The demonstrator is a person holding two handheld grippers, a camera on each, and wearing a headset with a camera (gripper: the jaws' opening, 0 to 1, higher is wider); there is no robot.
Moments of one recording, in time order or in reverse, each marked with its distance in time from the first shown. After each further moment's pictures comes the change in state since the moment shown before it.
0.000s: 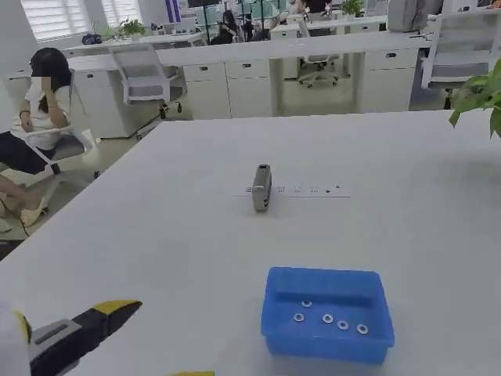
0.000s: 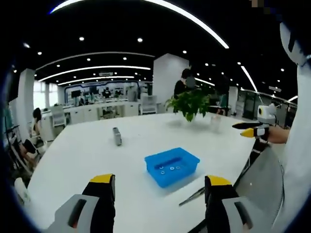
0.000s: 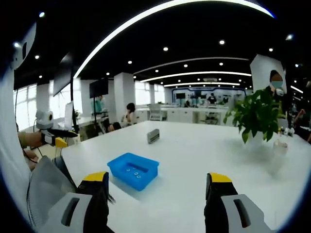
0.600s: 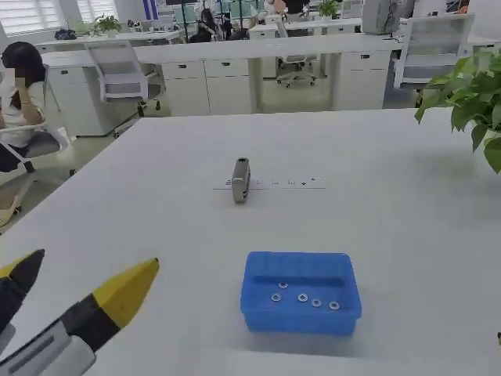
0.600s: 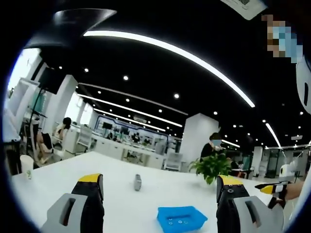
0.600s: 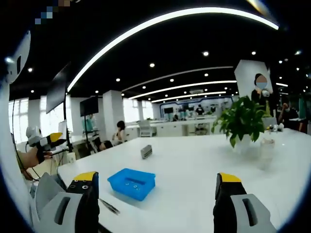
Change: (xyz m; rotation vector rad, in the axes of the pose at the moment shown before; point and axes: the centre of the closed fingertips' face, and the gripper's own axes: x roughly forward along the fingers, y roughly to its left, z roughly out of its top) left arm -0.048 0.029 0.073 -0.197 -0.507 0.232; right arm -0.036 -0.003 0.014 0.077 -0.149 -0.110
